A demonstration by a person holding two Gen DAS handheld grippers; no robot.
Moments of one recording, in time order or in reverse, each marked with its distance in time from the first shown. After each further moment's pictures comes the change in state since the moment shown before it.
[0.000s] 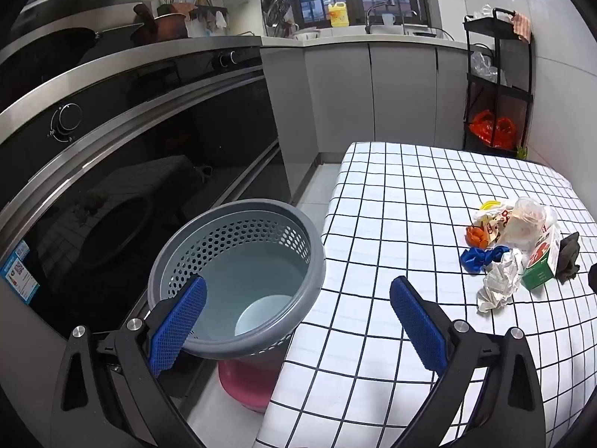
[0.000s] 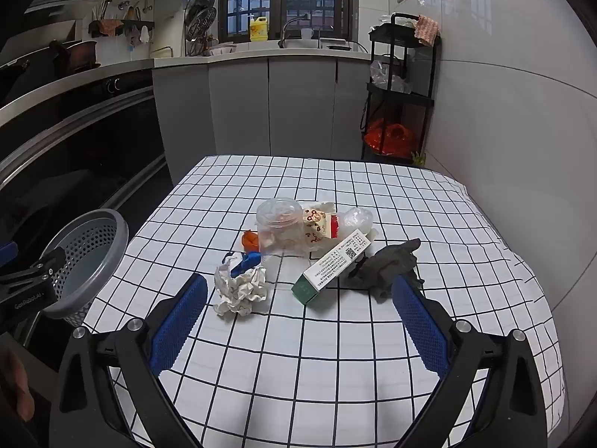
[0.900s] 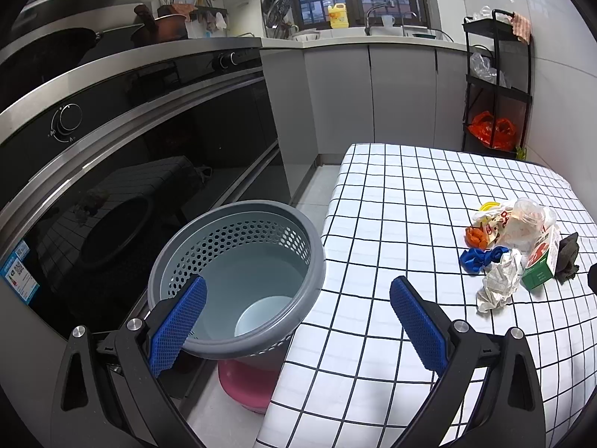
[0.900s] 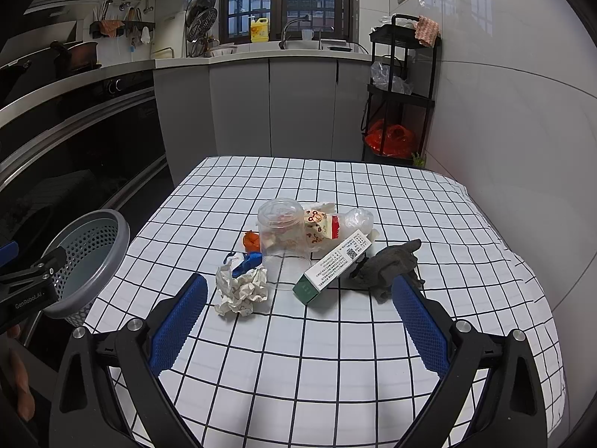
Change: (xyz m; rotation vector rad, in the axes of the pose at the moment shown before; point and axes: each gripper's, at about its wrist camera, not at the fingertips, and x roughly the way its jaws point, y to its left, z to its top) left arm -0.002 -0.002 0.002 -0.007 -0.006 -0.001; right arm -0.001 0.000 0.002 0.003 -0.003 0.004
